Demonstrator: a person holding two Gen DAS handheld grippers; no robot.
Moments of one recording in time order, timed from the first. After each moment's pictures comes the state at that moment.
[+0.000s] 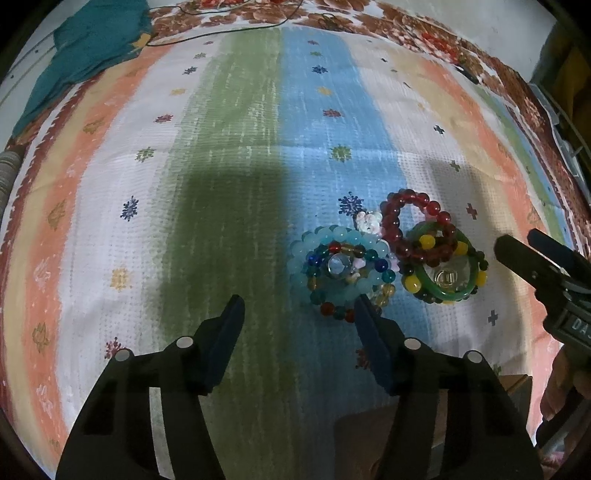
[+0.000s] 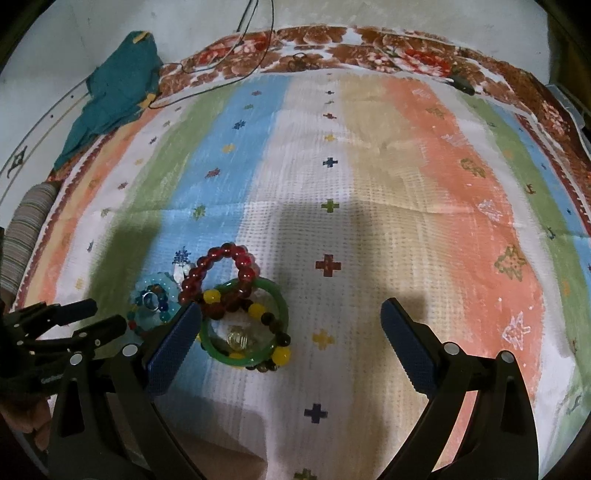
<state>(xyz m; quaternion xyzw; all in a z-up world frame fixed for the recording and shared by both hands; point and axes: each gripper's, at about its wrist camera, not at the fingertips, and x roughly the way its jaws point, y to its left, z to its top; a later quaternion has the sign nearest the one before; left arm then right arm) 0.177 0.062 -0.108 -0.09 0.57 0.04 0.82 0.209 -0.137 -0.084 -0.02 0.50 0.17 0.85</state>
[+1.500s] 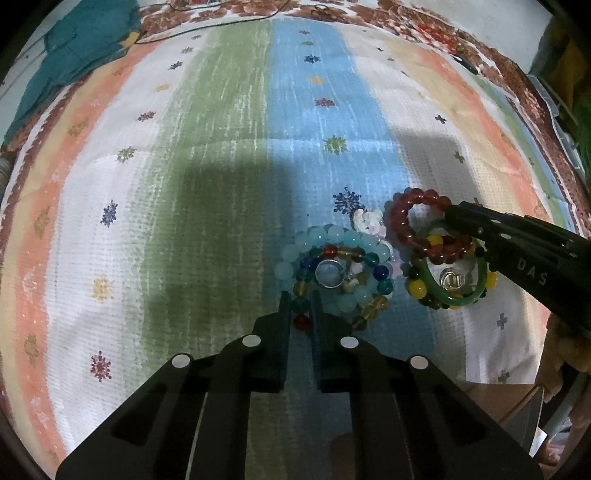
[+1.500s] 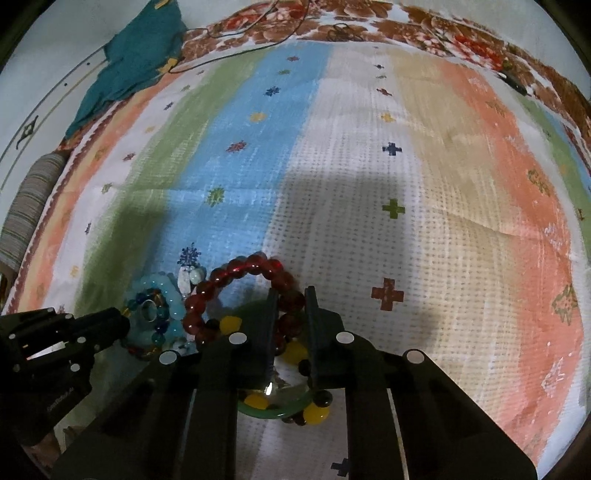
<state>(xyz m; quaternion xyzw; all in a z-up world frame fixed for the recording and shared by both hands) 0.189 0.056 -0.121 -0.08 0.57 0.03 0.82 0.240 -0.098 -0.112 -0.06 0.53 0.22 0.82</state>
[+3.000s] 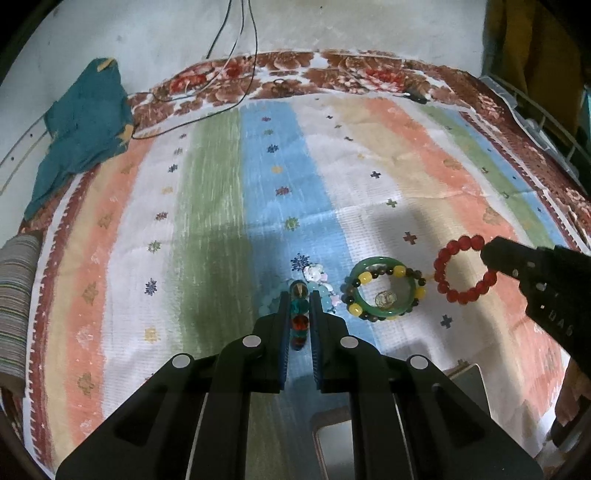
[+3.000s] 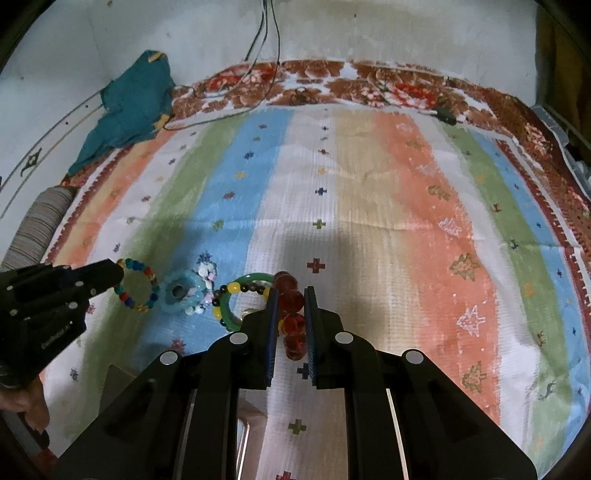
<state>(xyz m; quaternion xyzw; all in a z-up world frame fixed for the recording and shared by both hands) 0.155 0.015 -0.032 0.00 0.47 0.01 0.88 0.157 -0.159 -0.026 -0.03 0.45 0.17 0.88</state>
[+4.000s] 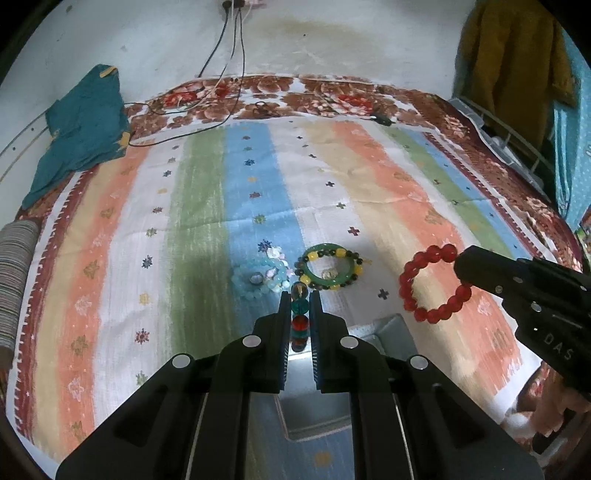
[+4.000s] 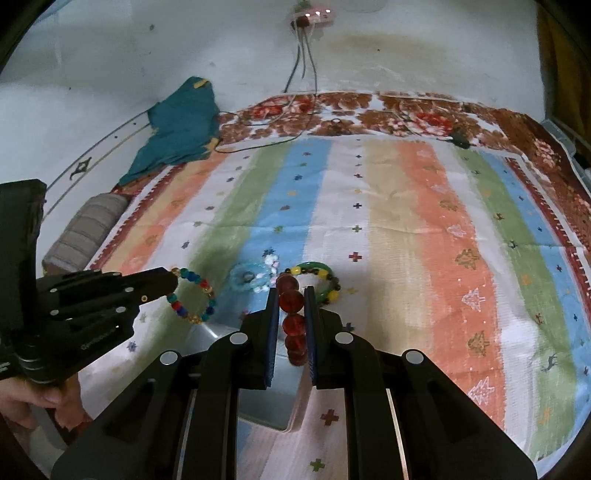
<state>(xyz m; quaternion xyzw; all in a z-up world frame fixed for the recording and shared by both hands) 0.075 -0.004 0.006 -0.04 0.44 -0.03 0.90 0.068 -0.172 0.021 -0.01 0.40 0.24 0.89</state>
